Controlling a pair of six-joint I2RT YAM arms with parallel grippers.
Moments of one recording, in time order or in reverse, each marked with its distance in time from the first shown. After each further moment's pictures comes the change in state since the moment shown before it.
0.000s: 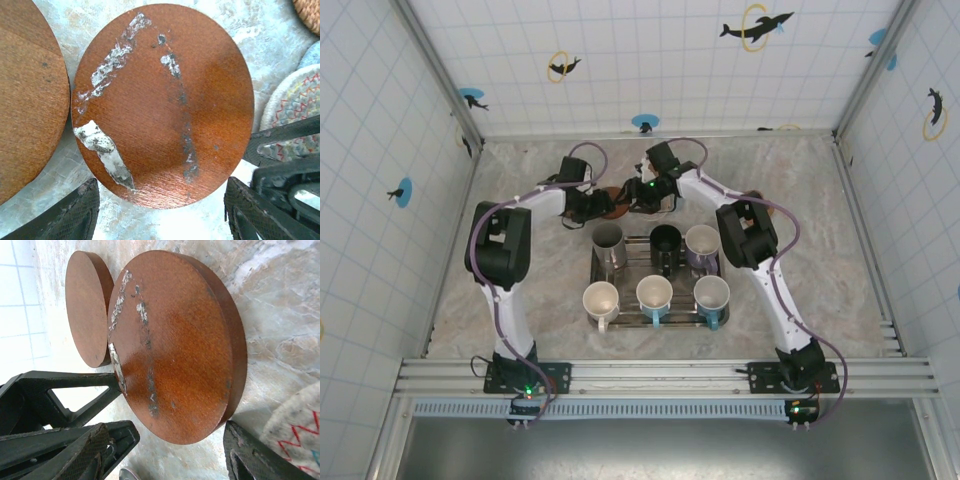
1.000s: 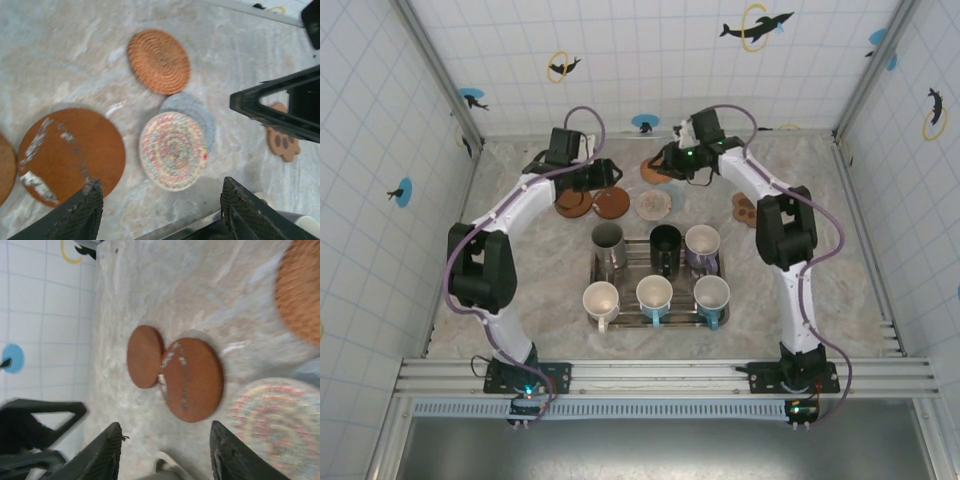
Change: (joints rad) left arm -0.047 -0.191 0.149 -0.062 0.066 0.069; right arm -0.183 -0.266 -0.150 0.027 0.010 -0.062
